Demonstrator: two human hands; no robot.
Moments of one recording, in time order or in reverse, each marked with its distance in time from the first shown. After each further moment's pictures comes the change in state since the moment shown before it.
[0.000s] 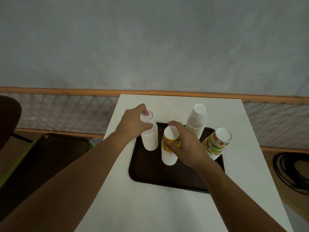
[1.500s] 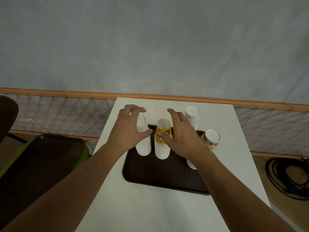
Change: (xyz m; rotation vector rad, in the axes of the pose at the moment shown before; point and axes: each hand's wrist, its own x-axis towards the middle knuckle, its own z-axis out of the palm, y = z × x) left_hand -0.048 0.023 -0.003 0.154 0.203 0.195; right_hand 0.008 -0.034 -0.037 -0.248 0.058 -0.052
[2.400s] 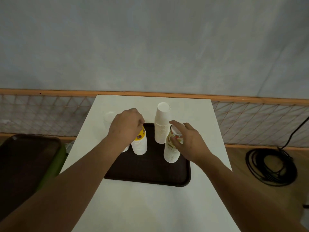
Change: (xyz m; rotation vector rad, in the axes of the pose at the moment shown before) left_hand 0.019 0.089 0.045 0.276 -0.185 0.003; right_hand -0.058 0.121 -0.035 0.016 -0.044 0.127
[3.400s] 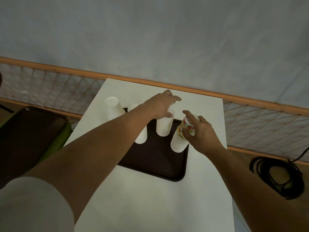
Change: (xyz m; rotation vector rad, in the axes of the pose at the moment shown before) left_hand 0.084 0.064 0.041 -0.115 -0.316 0.172; right_hand 0.023 0.049 -0.028 -0.063 -0.042 -0.063
